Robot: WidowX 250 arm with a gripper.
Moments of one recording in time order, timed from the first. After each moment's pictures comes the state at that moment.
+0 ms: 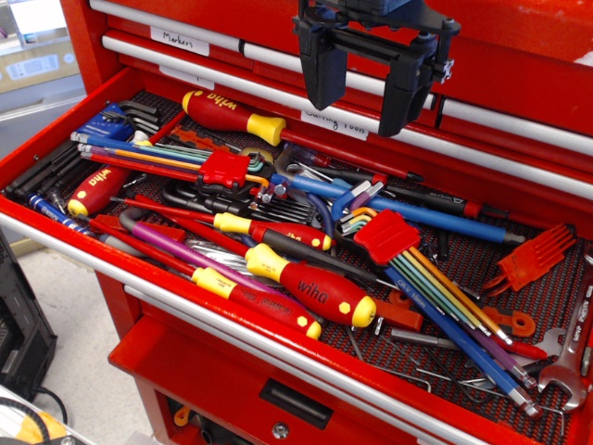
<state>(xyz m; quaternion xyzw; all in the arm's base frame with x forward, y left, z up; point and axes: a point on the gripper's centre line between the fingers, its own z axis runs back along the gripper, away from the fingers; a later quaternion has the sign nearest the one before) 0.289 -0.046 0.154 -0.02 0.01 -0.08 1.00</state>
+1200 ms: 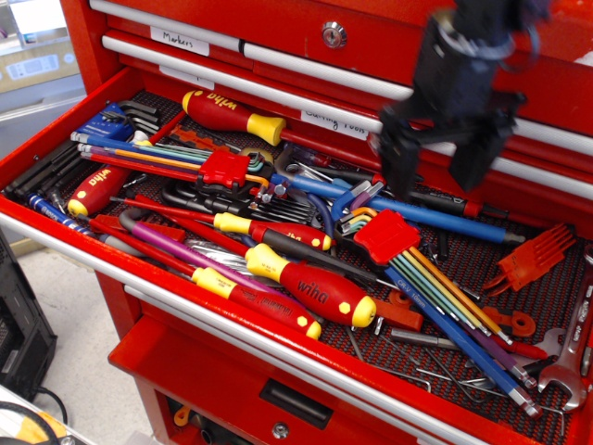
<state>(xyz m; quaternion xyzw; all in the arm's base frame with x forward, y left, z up) 0.328 -0.095 0.085 0.04 -0.04 0.43 0.90</state>
